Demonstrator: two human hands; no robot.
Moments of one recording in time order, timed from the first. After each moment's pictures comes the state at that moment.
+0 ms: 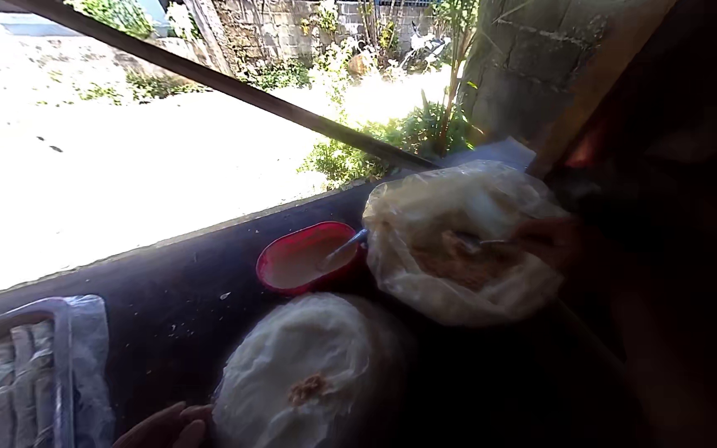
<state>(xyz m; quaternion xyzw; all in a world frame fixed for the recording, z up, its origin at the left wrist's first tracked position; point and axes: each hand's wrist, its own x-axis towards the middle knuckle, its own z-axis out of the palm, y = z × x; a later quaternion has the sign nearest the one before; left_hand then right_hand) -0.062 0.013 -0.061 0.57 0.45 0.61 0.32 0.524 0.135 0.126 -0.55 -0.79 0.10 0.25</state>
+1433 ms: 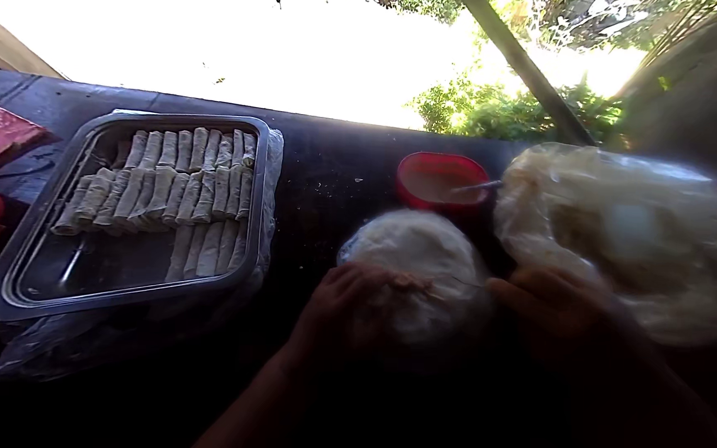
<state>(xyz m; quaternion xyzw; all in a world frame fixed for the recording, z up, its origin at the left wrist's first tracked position) 0.008 -0.003 -0.017 0.72 0.51 0.46 0.09 0.304 0.069 0.104 -0.28 -0.94 -0.08 0.14</state>
